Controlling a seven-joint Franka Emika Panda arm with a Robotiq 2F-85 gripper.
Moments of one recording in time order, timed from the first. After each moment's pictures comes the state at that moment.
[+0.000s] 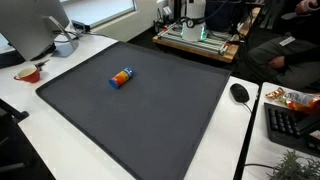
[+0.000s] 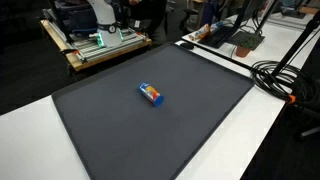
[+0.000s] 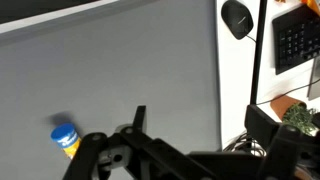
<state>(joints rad) 0.17 -0.85 0.22 -2.80 0.32 2.24 0.39</state>
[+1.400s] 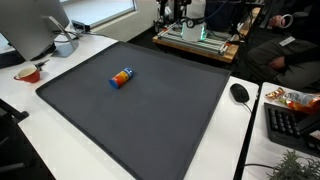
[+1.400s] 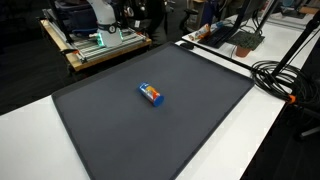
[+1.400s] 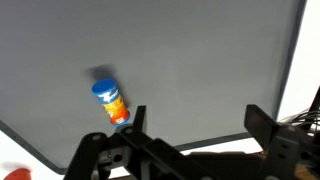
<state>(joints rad) -0.02 -0.62 0.22 -2.79 0.10 2.53 0.32</state>
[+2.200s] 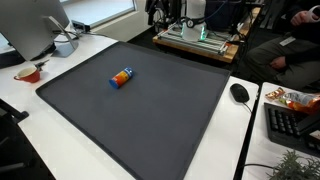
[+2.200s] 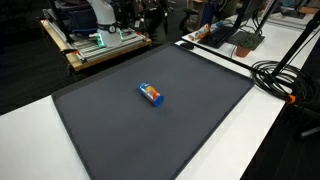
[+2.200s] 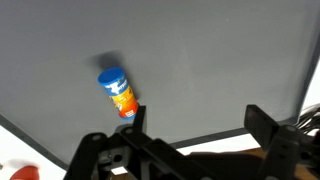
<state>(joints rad) -0.09 -0.46 0.21 -2.77 0.05 2.71 0.32</state>
